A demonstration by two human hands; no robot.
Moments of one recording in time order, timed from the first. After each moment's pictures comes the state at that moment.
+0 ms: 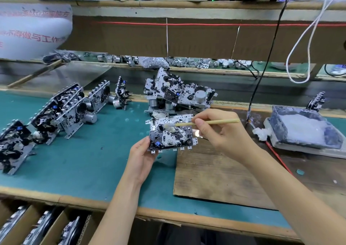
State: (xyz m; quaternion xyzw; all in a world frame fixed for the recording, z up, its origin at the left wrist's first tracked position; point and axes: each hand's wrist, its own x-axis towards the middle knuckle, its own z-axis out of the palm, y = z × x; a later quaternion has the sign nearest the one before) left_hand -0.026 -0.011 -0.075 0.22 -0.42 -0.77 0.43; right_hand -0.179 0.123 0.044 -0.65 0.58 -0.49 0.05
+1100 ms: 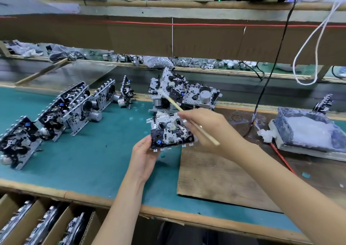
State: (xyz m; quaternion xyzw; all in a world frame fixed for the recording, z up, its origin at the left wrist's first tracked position) left_hand -0.025 -0.010 -0.072 0.20 -0.39 -0.78 0.45; right_hand -0.169 0.099 0.042 -0.75 0.57 -0.33 -0.11
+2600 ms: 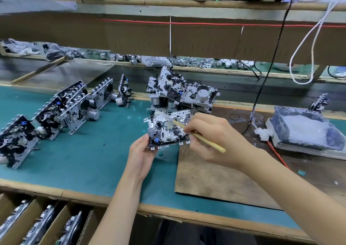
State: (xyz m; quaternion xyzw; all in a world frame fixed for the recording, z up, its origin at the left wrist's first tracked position) left_hand -0.027 -0.011 -0.073 0.21 -0.38 -0.77 0.46; right_hand -0.161 0.125 0.051 -0.79 0.54 -0.29 -0.08
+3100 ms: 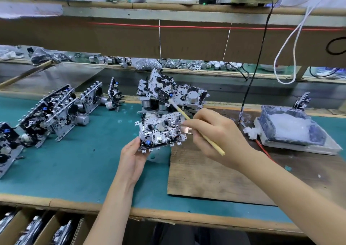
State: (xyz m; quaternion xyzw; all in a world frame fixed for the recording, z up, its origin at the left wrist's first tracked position) left_hand -0.026 -0.012 -0.073 0.22 -0.39 -0.77 0.46; right_hand -0.176 0.138 0.047 -0.73 0.60 -0.27 -0.18
